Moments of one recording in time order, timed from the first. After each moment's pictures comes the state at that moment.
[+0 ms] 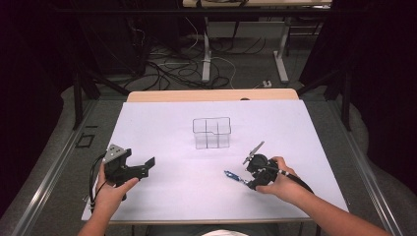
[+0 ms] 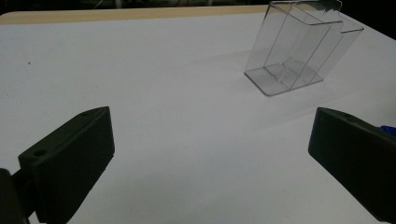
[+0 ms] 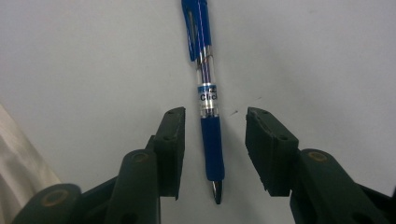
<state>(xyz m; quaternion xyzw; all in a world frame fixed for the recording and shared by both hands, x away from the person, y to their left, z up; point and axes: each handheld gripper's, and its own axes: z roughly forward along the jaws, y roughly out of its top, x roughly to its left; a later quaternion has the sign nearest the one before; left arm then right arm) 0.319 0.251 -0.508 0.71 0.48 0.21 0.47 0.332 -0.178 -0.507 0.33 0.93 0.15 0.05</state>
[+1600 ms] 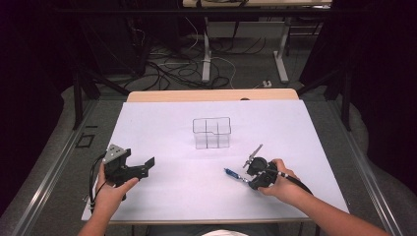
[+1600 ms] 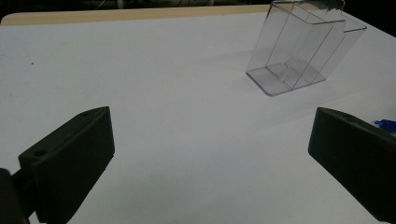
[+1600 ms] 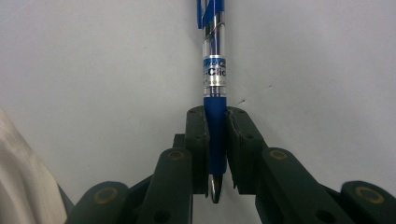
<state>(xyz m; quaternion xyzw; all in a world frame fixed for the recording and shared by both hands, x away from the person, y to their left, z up) 0.319 0.251 -0.509 0.71 0.48 0.21 0.46 0.333 -0.180 -0.520 0.32 0.94 0.13 0.03</state>
